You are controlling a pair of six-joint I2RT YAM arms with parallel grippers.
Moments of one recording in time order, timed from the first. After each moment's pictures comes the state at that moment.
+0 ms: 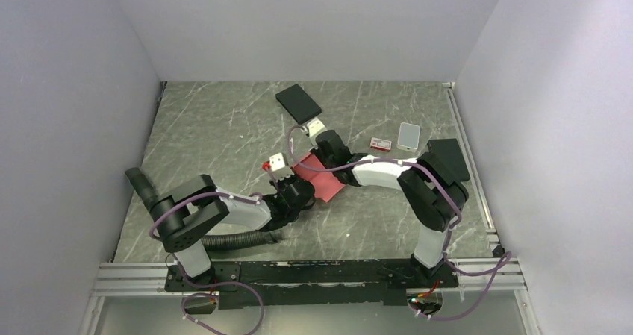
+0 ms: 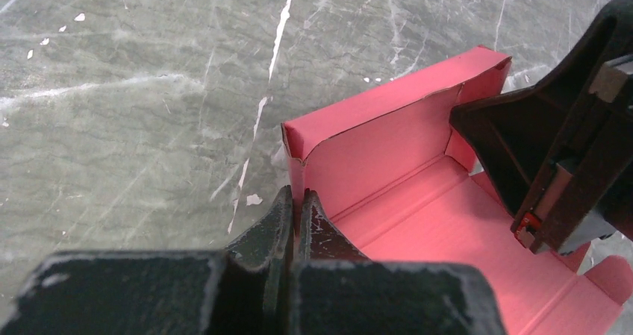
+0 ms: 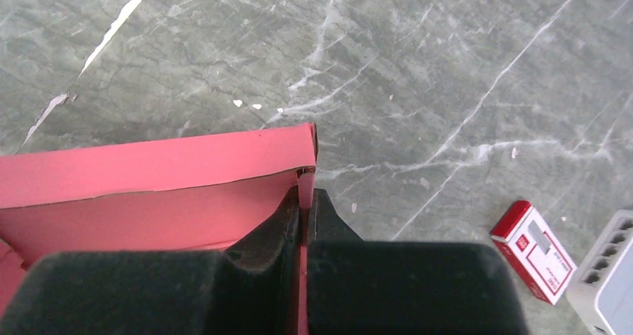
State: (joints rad) left arm -1.02 1.69 0.63 0.47 -0.91 -1.02; right arm 0.73 1.81 0.99 0.16 0.32 -0.15
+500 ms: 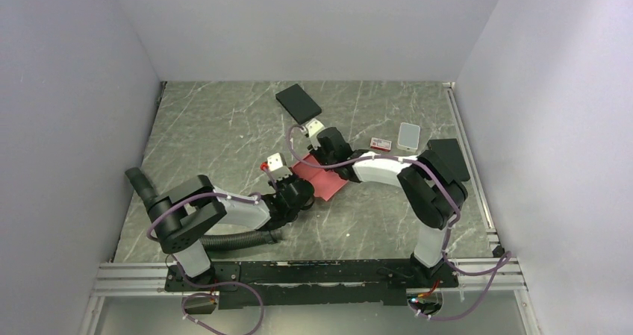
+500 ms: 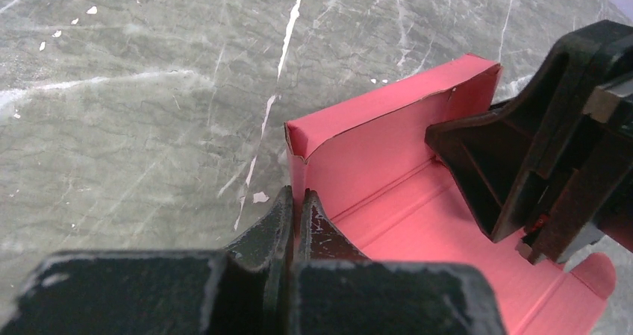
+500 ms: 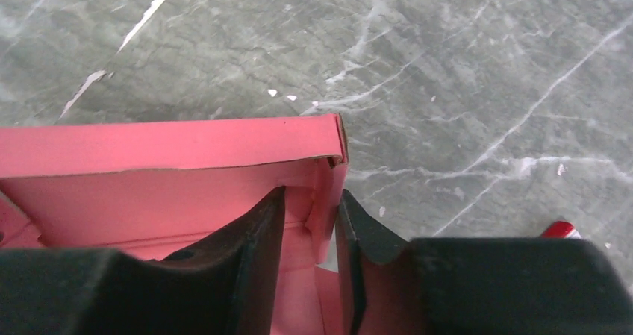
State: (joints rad) left arm -1.02 1.67 0.63 0.42 -0.91 -1.07; right arm 0.72 1.83 1.03 0.10 0.22 -0.16
